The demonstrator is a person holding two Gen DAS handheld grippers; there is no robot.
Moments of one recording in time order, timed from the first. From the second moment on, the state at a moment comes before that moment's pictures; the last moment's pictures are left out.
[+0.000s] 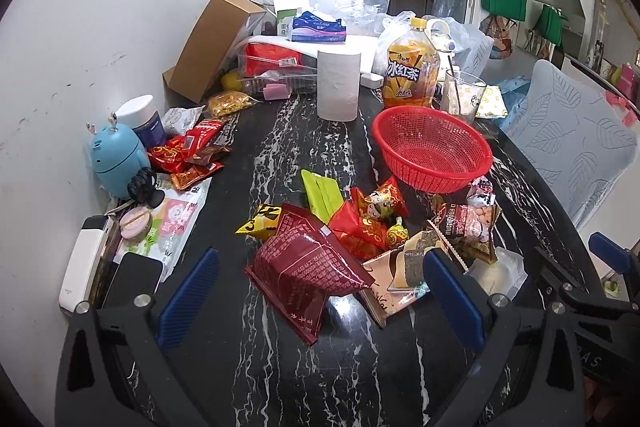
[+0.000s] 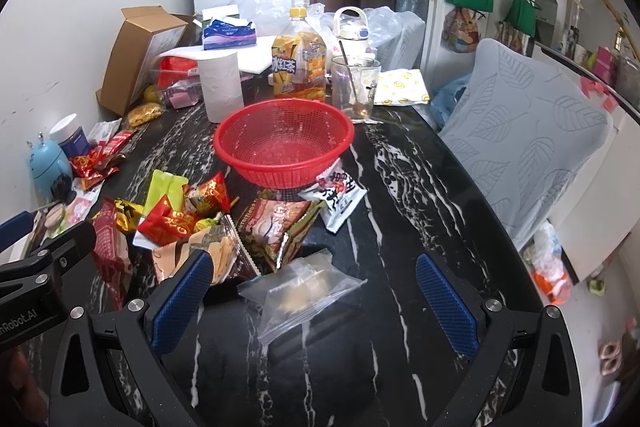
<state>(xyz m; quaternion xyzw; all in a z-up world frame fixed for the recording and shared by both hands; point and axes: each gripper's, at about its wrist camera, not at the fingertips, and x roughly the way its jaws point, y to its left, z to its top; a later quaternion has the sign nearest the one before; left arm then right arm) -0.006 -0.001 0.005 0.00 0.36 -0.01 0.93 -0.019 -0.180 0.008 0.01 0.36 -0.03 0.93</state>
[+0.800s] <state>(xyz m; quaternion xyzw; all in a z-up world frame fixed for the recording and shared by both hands) -0.010 -0.001 0.006 -0.01 0.37 -0.01 0.93 -0.022 -0.180 0.008 0.02 0.37 -0.02 0.93</state>
